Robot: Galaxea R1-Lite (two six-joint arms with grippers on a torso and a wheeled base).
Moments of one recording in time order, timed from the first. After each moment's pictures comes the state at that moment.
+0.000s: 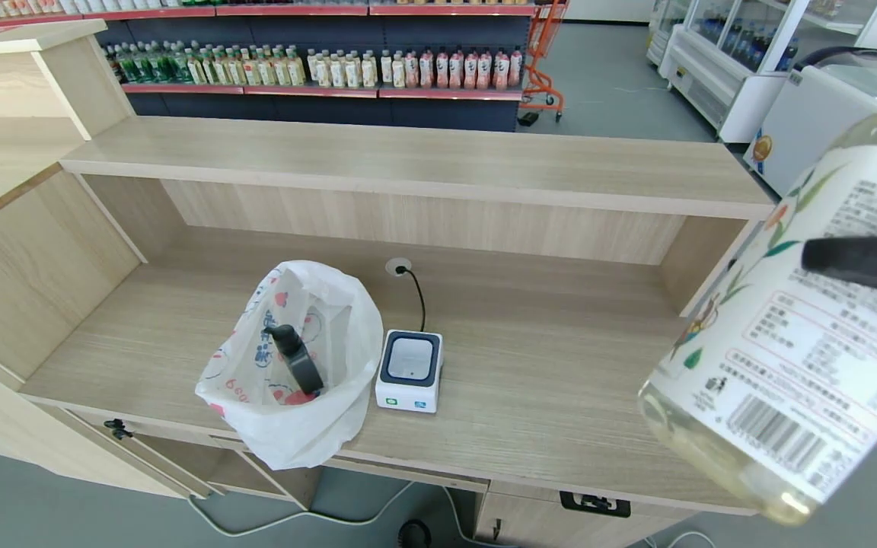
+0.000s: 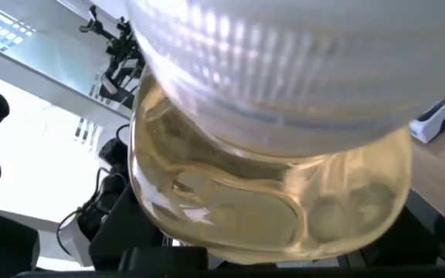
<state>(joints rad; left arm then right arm) -0.01 0.00 0.00 0.04 -0.04 0.03 0.60 1.08 -0.90 -0.20 0.61 0.49</state>
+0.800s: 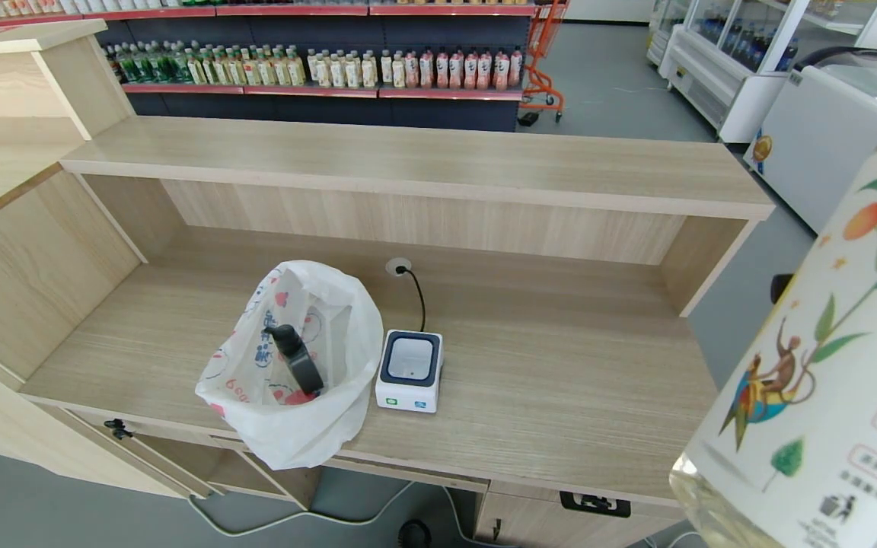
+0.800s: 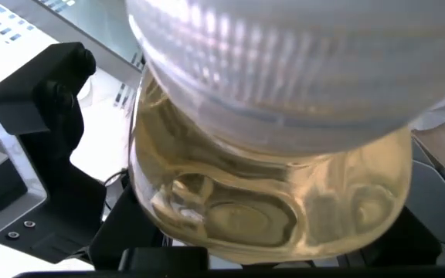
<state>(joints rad) -0.01 0.00 0.00 0.04 -0.04 0.03 0.73 1.07 -0.95 -0.16 0.64 0.49</state>
